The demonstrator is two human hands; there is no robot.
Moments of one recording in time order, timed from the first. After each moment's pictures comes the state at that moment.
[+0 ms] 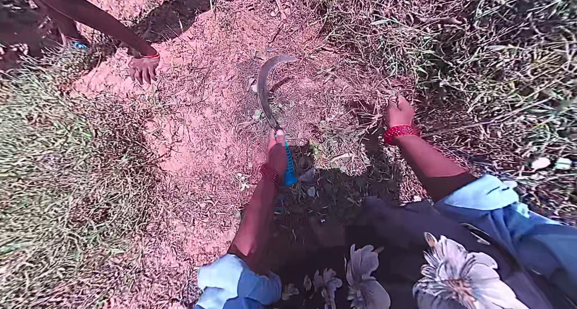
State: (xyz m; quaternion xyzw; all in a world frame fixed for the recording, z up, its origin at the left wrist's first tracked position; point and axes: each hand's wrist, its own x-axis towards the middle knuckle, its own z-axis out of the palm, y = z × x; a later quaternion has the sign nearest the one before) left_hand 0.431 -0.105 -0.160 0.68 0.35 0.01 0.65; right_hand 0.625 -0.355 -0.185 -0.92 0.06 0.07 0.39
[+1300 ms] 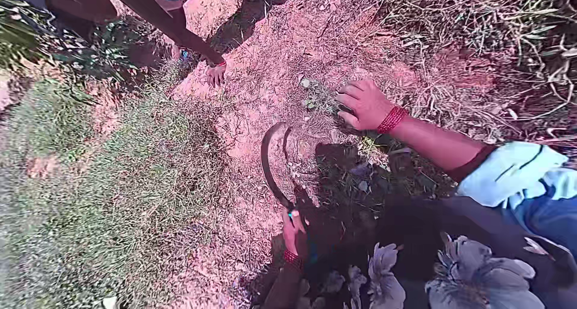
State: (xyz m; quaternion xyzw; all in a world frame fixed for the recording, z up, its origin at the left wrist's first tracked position) left_hand 0.213 -0.130 -0.151 0.73 0.50 0.11 0.46; right_hand 0.575 -0.201 -0.159 -0.76 -0.58 -0.07 0.29
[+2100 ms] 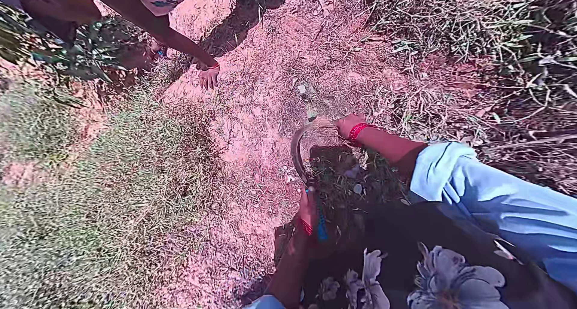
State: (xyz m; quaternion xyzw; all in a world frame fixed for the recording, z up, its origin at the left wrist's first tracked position) left_hand 0.278 -0.115 -0.191 0.66 0.44 -0.02 0.61; right_hand 0.564 -0.156 -0.201 -0.87 -0.35 0.35 0.04
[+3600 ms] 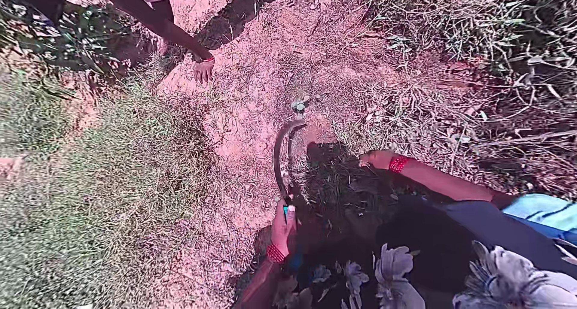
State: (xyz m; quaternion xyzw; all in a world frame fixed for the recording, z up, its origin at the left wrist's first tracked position) left_hand 0.219 -0.122 -0.133 0.78 0.42 0.01 0.47; right_hand 0.514 -0.276 -0.207 -0.76 -0.40 0.51 -0.04
